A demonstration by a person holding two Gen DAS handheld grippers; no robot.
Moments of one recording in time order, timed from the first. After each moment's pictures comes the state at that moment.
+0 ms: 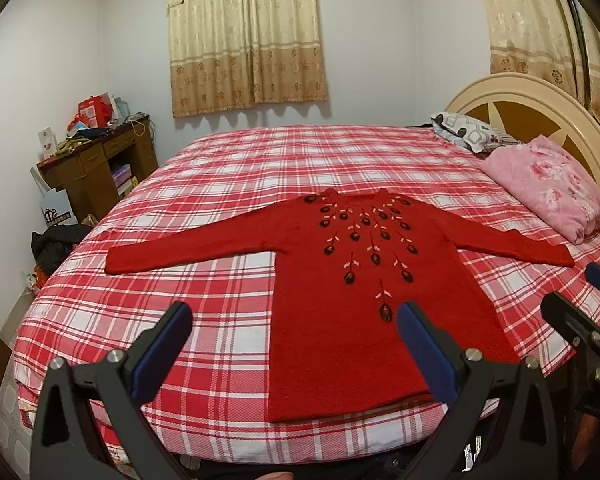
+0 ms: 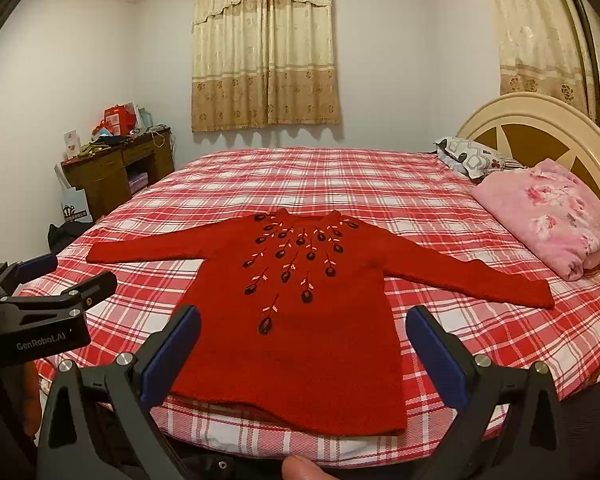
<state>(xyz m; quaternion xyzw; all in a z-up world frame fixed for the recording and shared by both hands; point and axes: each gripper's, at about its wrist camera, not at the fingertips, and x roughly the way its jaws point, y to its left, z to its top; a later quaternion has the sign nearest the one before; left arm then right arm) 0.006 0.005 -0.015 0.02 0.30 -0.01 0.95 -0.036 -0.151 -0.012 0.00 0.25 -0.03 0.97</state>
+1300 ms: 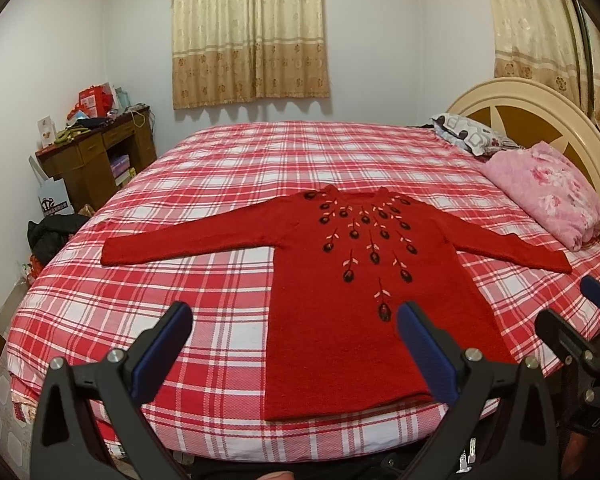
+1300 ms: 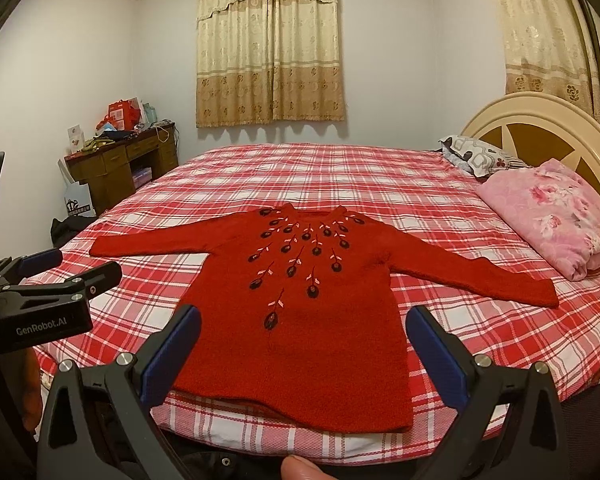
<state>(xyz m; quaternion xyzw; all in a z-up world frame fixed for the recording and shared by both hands) 0.009 0.006 -0.017 0.01 0.31 -0.01 0.95 -0.037 -0.146 -0.012 0.00 0.26 -0.02 0.97</state>
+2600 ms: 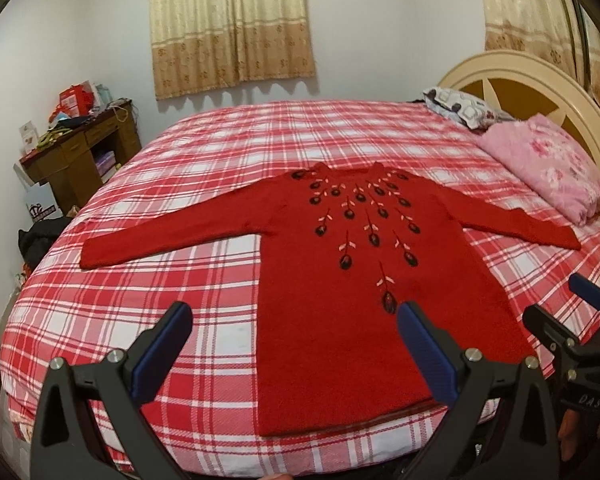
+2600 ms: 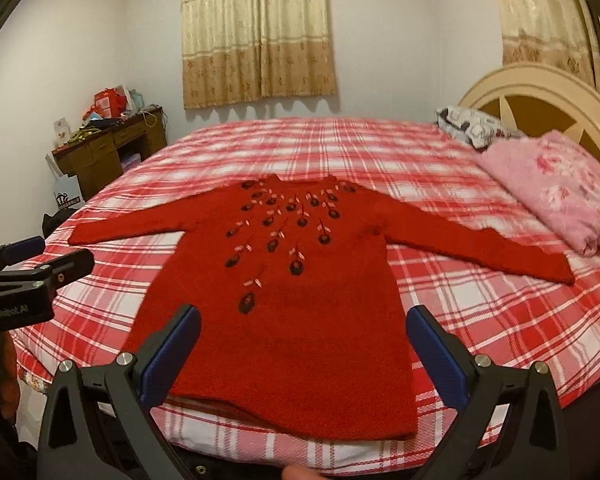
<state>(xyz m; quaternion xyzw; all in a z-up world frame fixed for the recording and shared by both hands) 0.048 -0.004 -0.043 0.03 0.34 -0.04 0.94 0.006 -0.178 -0.064 0.02 0.30 -0.03 0.95</state>
